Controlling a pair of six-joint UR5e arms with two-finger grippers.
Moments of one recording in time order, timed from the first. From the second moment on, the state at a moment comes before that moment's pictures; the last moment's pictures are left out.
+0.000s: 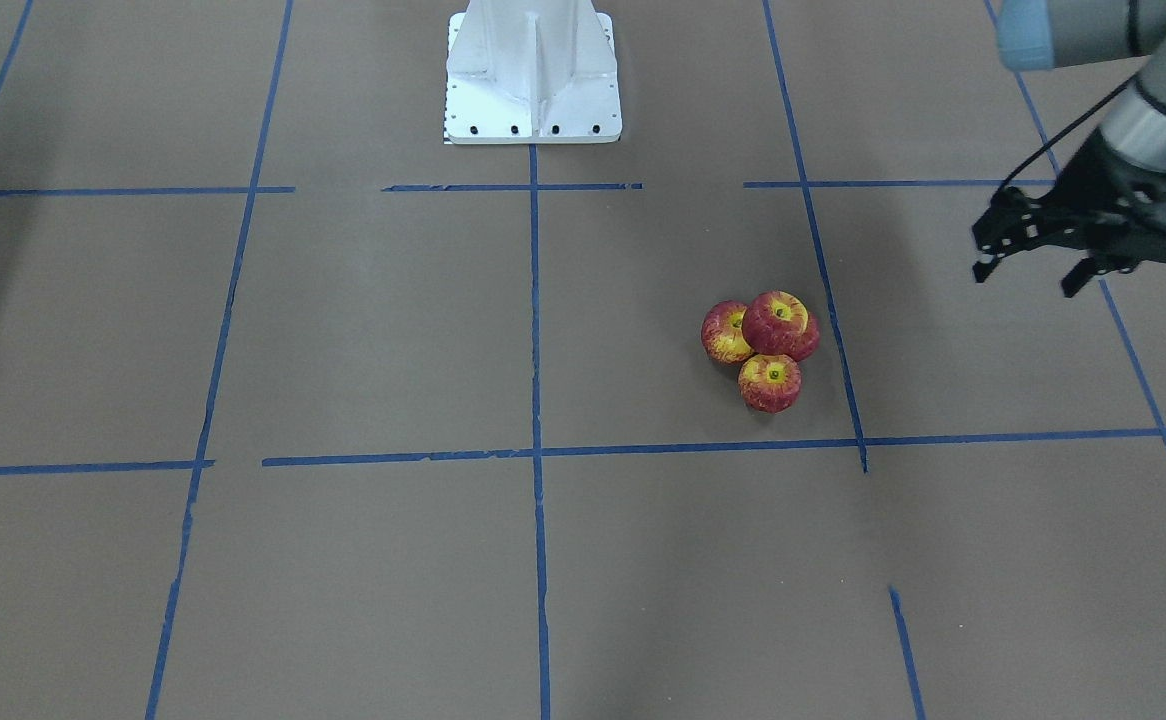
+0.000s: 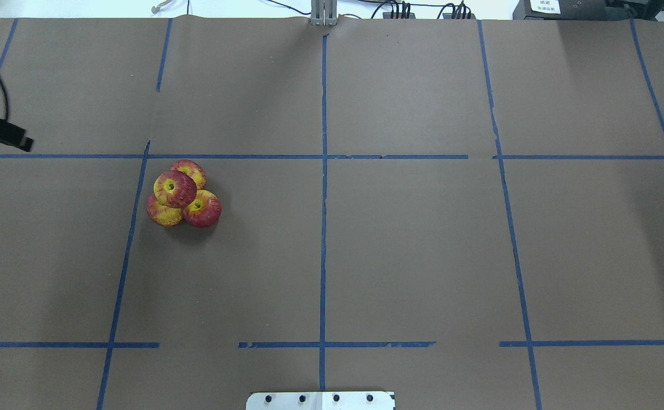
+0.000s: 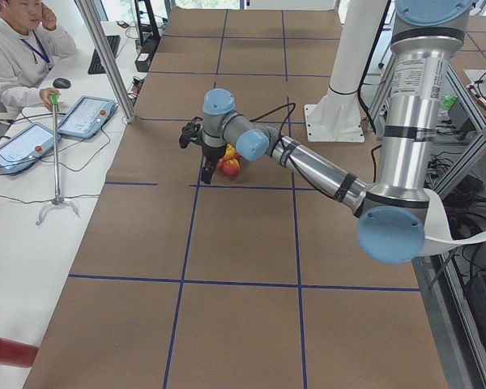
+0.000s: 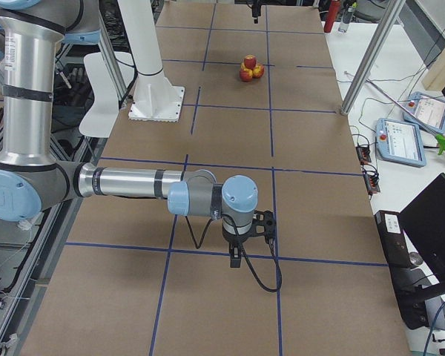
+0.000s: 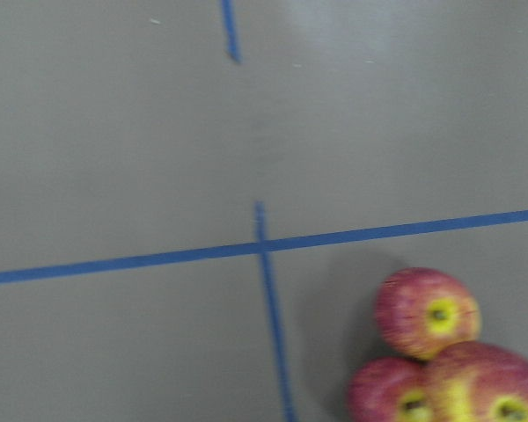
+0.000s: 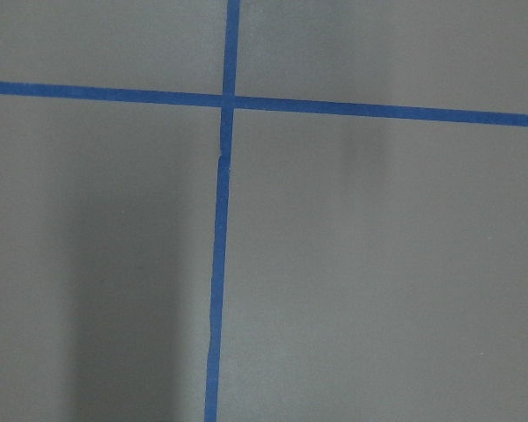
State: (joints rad) left arm -1.21 -1.60 -1.97 -1.72 -2.24 -0.38; right arm 1.59 -1.71 1.71 -1.58 2.29 -0.06
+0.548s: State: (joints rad) left arm -1.53 -1.47 -1.70 -1.71 -2.37 0.25; right arm 1.59 -1.71 1.71 -1.58 2.29 -0.06
